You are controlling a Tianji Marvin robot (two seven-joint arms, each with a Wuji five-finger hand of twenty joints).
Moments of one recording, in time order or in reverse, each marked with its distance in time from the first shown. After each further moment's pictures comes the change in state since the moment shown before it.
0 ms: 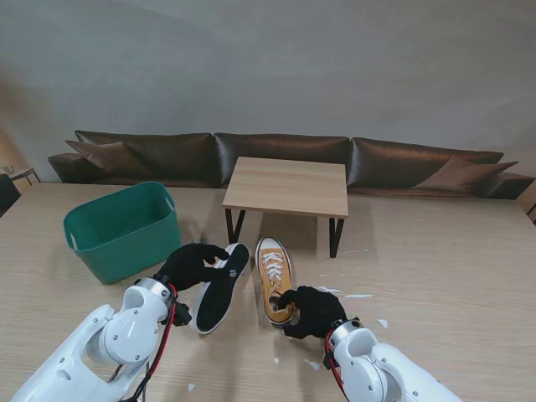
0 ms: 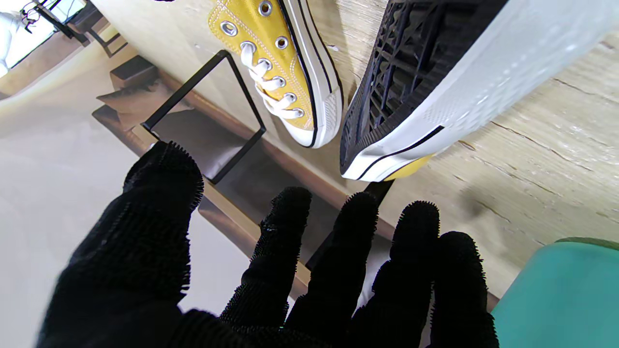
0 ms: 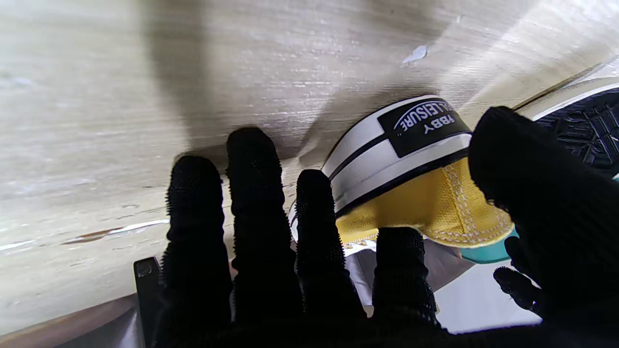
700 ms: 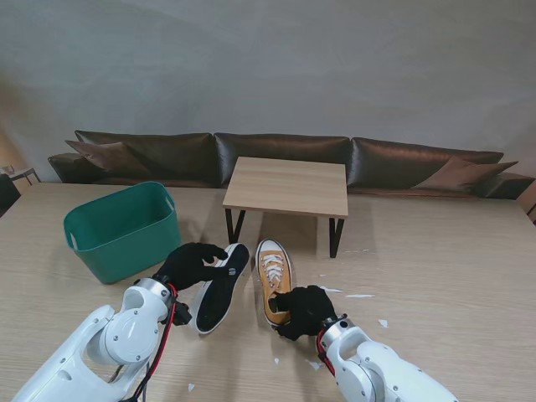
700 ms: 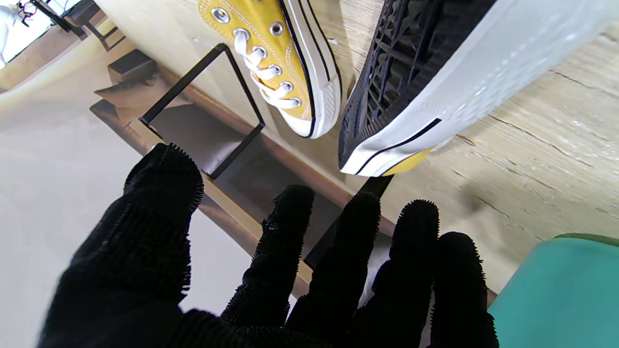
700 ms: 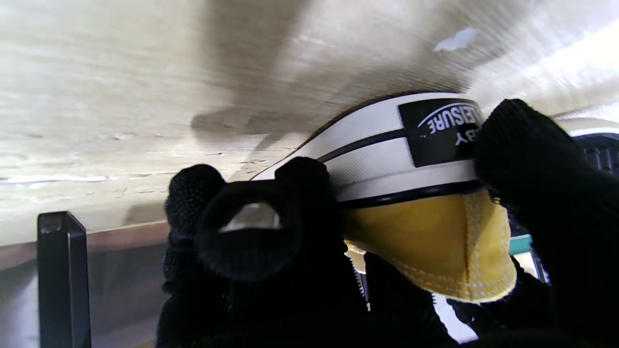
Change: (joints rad) left arm 0.000 -0.003 0.000 0.007 -0.001 -0.003 0.019; right arm 0.106 -0.015 -0.112 0.157 -0.147 -0.117 -0.186; left_hand 0.001 0.012 -0.005 0.000 0.016 0.018 0.004 0.008 0.000 0.016 0.001 0.006 0.000 0.000 0.024 0.023 -0.003 0.000 -0.001 0.035; right_hand -0.036 -0.047 0.095 -0.151 0.297 0.093 0.495 0.267 0.505 0.062 0.222 0.239 0.438 -0.085 0.465 0.109 0.113 -0.053 0.331 -0.007
